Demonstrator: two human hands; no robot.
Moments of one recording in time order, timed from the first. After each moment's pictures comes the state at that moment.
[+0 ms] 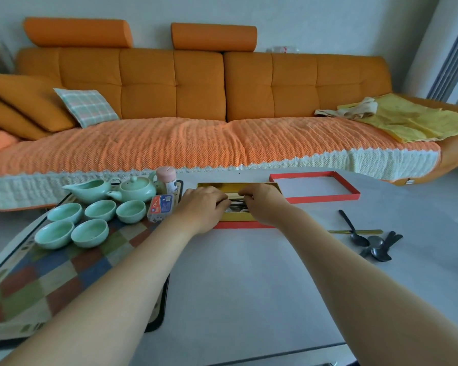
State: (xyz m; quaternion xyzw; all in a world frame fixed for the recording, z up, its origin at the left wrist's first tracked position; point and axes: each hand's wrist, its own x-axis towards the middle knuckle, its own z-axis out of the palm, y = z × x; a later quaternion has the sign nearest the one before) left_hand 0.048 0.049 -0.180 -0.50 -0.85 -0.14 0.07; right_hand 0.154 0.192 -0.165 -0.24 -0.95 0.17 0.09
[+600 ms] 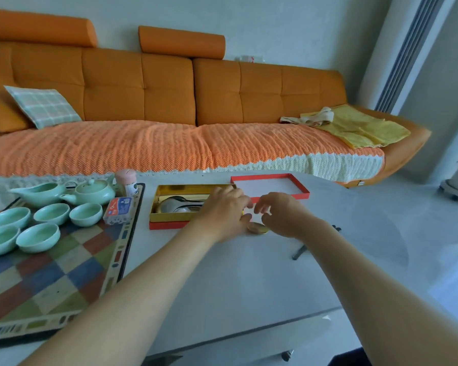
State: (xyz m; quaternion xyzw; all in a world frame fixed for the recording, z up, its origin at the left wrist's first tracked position) left_hand 0.151 0.126 -0.169 -0.62 -0.76 -0.15 0.14; right_hand 0.285 0.243 -0.146 -0.25 -0.95 0.15 0.09
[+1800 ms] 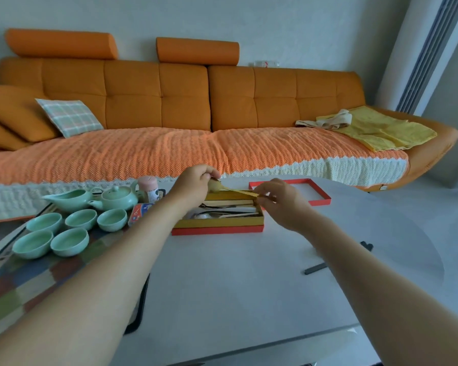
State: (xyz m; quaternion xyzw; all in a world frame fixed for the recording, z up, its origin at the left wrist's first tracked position) left_hand 0.076 0.069 -0.116 -0.39 -0.78 -0.48 -0.06; right_hand 0.239 0.234 -0.142 -0.18 -0.93 0.22 0.22
